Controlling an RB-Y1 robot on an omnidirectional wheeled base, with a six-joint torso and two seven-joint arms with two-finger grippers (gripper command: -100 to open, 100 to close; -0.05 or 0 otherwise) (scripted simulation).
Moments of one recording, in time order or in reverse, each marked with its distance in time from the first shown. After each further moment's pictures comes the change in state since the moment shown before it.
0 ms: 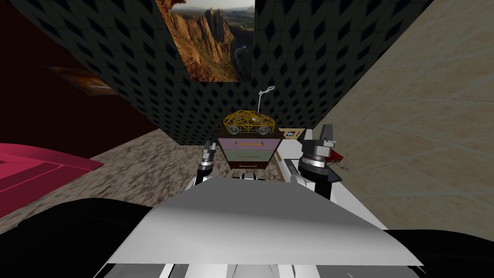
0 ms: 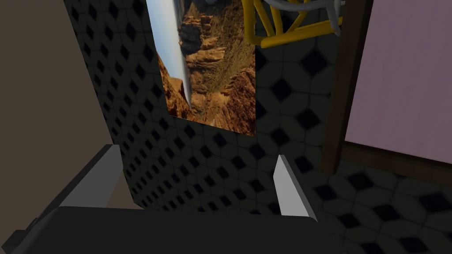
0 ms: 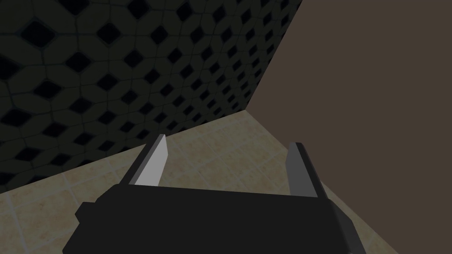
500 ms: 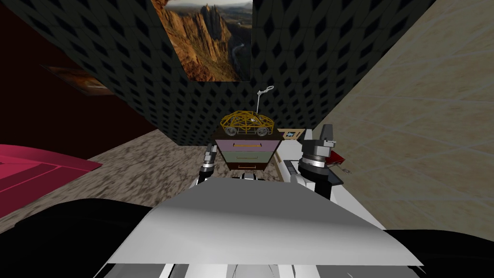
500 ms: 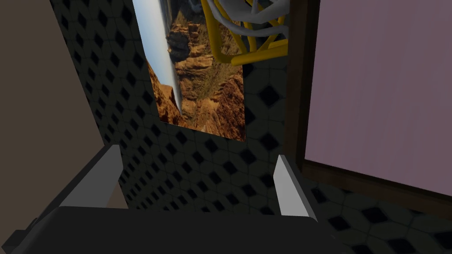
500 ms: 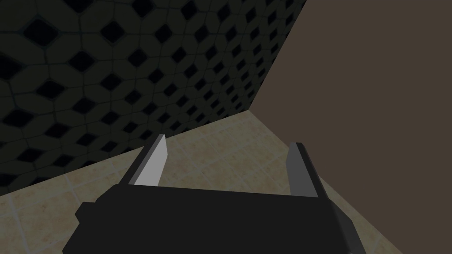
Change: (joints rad) left arm -0.025 -0.002 -0.005 0.124 -0.015 -0.081 -0.006; right arm 0.000 0.000 0.000 0.000 0.000 0.000 0.000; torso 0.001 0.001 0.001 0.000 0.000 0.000
